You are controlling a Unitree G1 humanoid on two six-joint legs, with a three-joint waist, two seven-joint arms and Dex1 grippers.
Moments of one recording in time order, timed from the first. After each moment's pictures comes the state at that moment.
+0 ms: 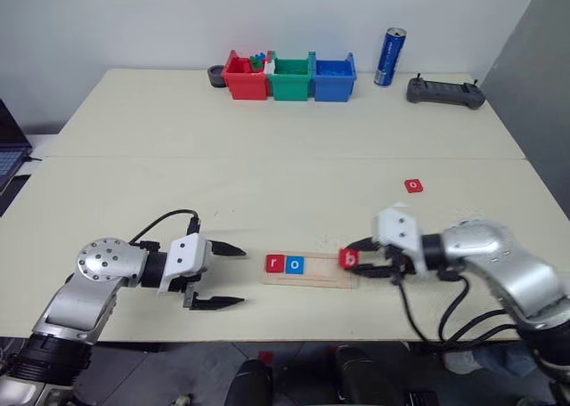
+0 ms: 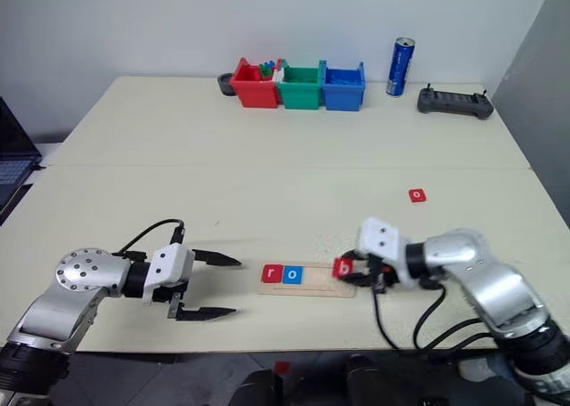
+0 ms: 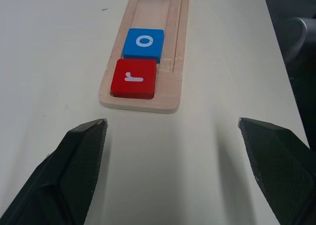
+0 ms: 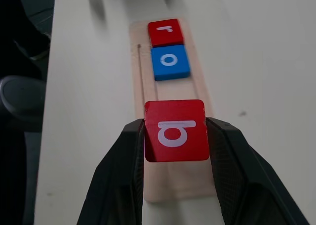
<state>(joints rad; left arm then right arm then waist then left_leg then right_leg) -0.16 0.89 -0.05 -0.04 -0.31 -0.01 -1.35 -0.39 -0.72 0.35 -0.49 0.28 0.76 0.95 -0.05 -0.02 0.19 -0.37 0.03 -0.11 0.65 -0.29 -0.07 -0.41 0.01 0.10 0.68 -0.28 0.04</state>
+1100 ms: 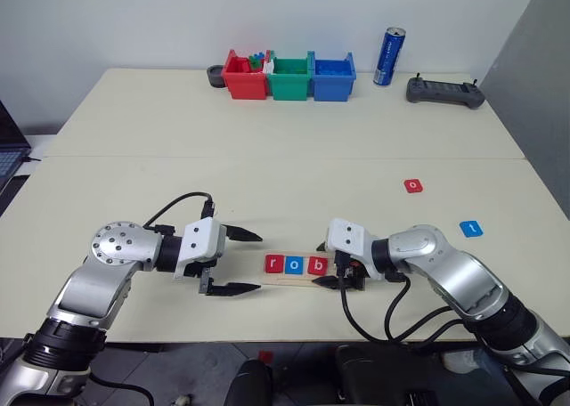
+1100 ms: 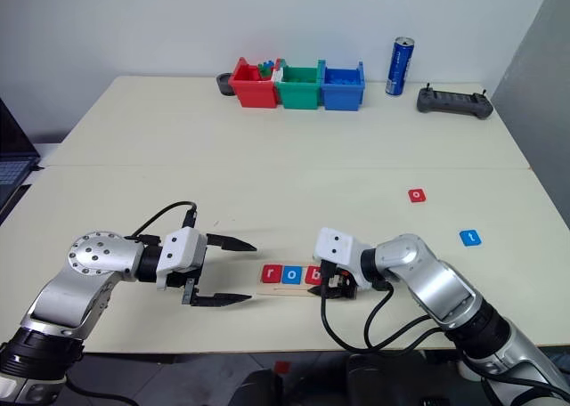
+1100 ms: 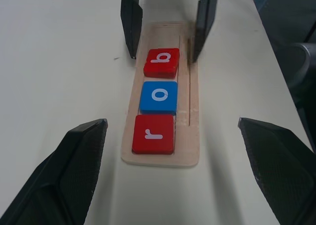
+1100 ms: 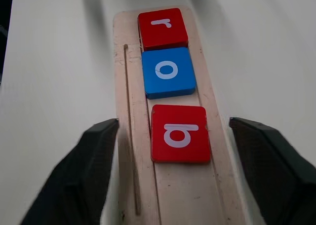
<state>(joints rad) -0.25 0.85 -0.08 -0.13 -0.33 0.10 -1.32 -0.51 -0.61 0.52 -0.38 0.16 0.78 0.90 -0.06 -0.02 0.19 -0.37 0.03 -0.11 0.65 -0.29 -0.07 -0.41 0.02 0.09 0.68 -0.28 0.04</state>
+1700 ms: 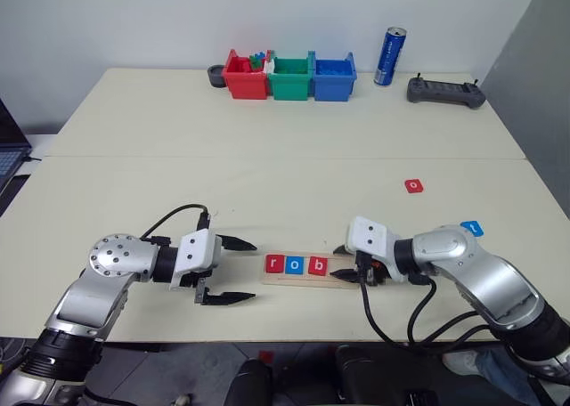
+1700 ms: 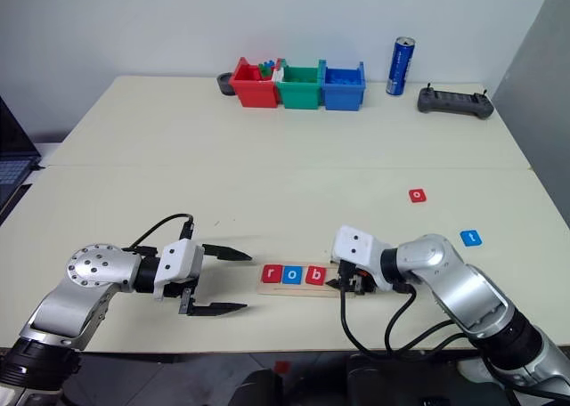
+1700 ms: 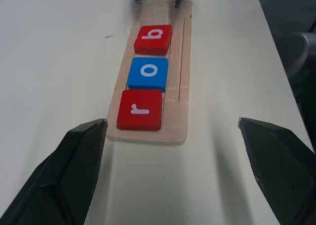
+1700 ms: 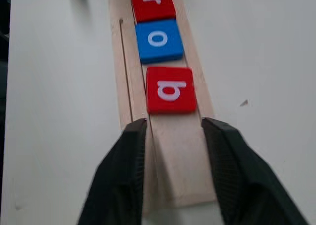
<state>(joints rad) -0.18 0.85 -0.07 -0.06 -0.31 0.01 -1.32 -0.44 -0.73 0.42 -0.51 0.20 0.82 0.90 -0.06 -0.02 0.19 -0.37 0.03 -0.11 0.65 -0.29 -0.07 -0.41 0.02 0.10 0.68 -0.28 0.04</state>
